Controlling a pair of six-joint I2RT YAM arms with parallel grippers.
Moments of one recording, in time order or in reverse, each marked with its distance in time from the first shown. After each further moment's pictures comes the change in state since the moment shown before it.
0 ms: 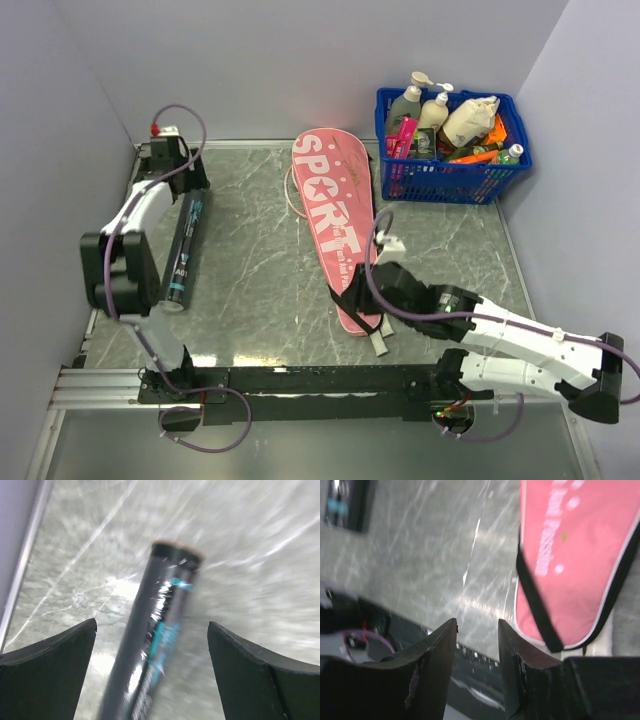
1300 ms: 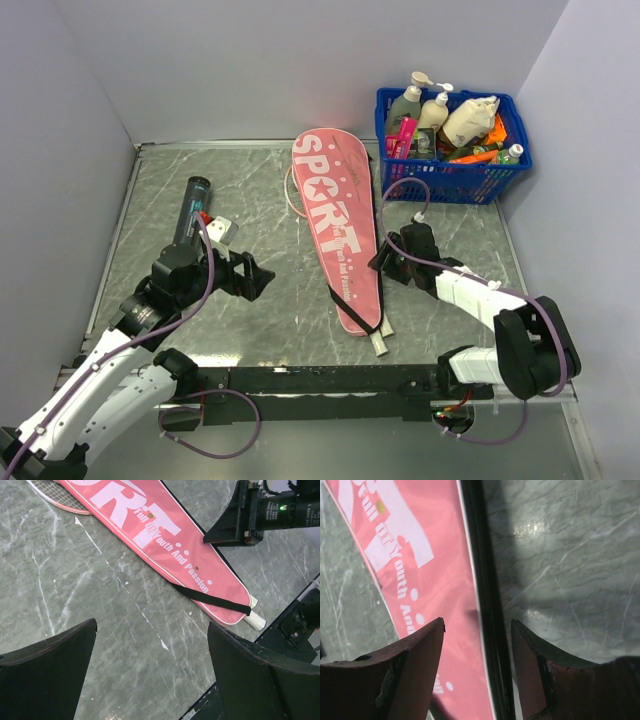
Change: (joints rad) left arm -0.607 -1.197 -0.732 -0.083 0.375 -0.130; right arm -0.774 0.384 -0.211 0.492 -0.408 -0.097
